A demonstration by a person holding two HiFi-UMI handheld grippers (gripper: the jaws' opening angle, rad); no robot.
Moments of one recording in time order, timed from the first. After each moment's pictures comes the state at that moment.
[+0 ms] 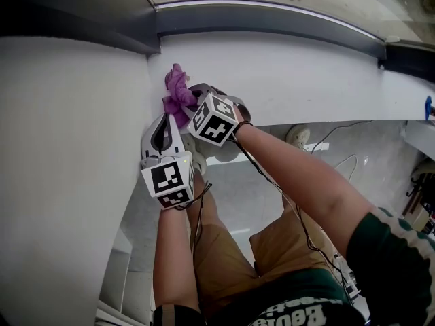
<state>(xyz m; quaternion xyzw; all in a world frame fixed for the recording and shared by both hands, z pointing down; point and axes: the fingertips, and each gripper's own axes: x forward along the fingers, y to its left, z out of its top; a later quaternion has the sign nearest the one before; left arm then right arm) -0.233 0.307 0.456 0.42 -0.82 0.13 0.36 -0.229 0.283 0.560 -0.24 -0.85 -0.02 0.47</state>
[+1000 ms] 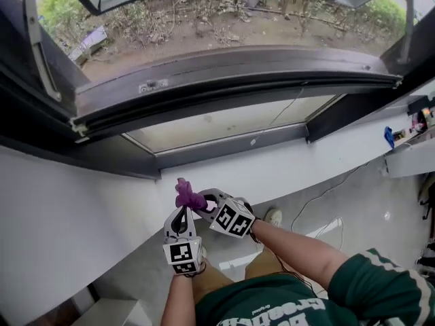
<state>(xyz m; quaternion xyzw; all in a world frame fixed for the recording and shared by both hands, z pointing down) -0.163 0.188 0.169 0.52 -0.80 0.12 0.26 -0.160 0.176 0.197 -0.21 -0.93 0.01 0.31</state>
